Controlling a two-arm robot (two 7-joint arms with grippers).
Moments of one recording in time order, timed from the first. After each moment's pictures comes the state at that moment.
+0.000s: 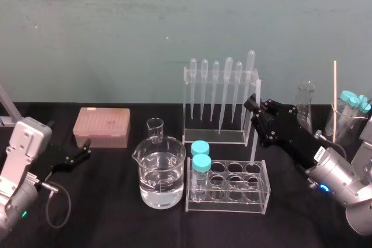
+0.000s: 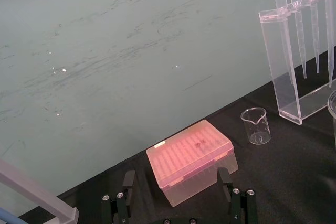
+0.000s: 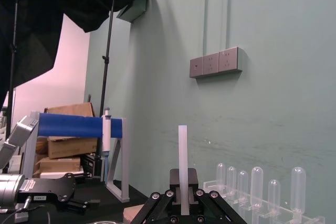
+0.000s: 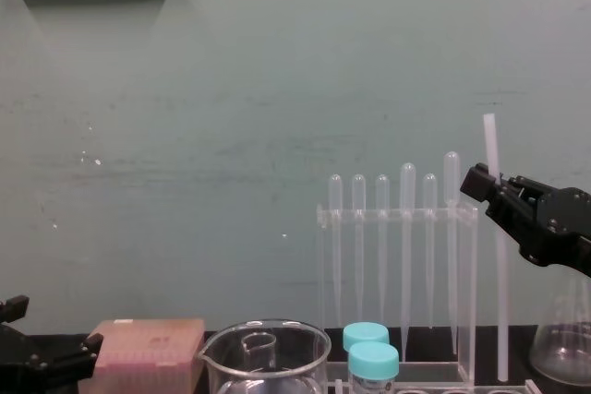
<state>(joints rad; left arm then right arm) -0.20 0.60 0.45 -1.41 -0.25 -0.12 0.03 0.38 0.35 -0.34 -1.10 0.70 -0.56 0.88</state>
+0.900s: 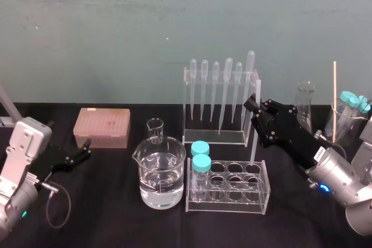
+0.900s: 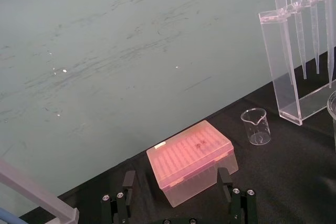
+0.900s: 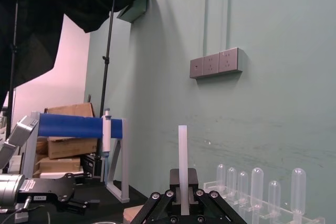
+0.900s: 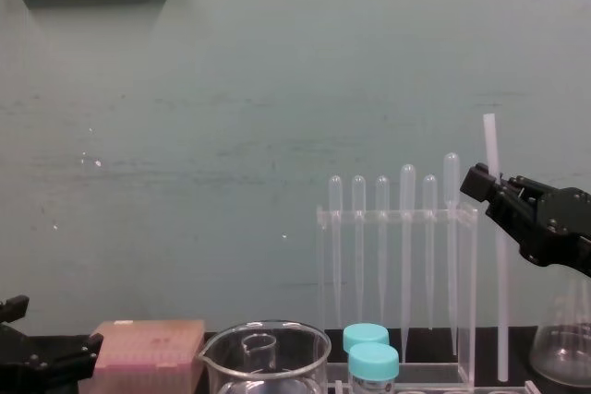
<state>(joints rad) -0.20 0.60 0.45 -1.41 -0.25 -0.12 0.03 0.38 0.35 -0.34 -1.10 0.70 -0.56 0.88</state>
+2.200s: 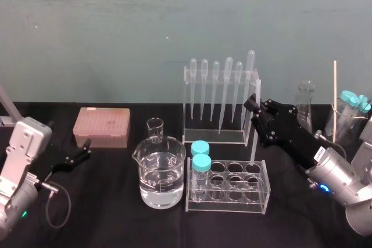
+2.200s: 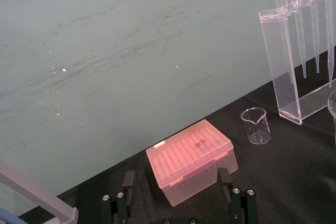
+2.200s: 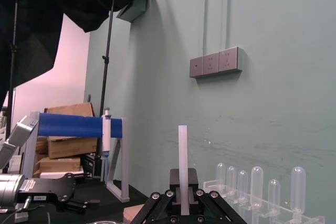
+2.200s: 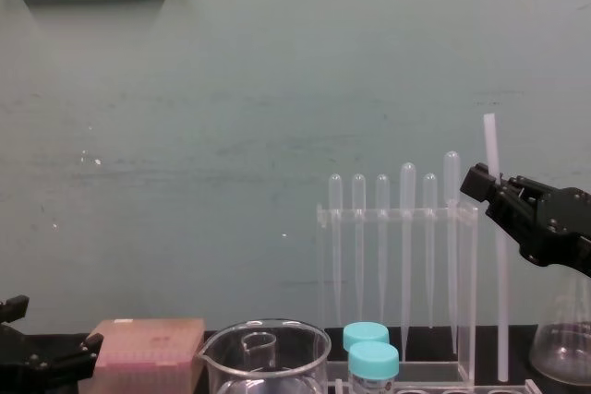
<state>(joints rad) -0.20 0.60 0.45 -1.41 -0.25 -0.12 0.03 0.38 0.35 -0.34 -1.10 0.70 -0.56 0.88</state>
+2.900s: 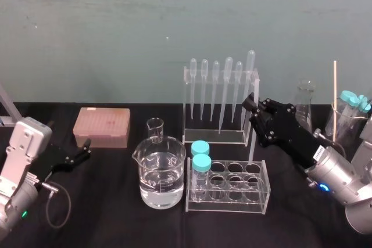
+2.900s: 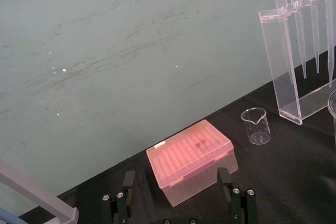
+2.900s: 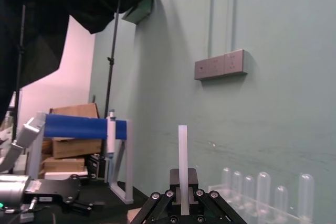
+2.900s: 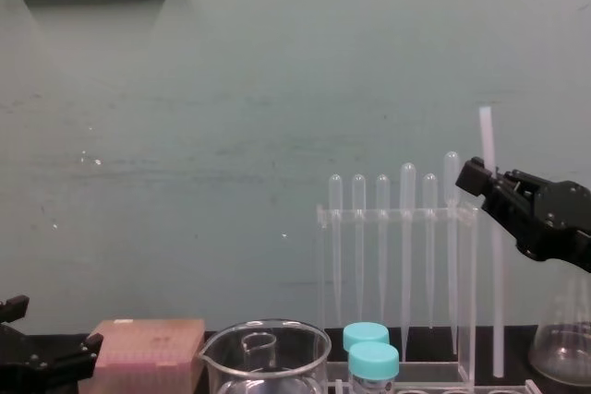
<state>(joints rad) -0.20 0.60 0.45 -1.41 -0.25 -0.12 0.03 0.38 0.35 -0.32 -1.12 0.69 -0.55 0.90</state>
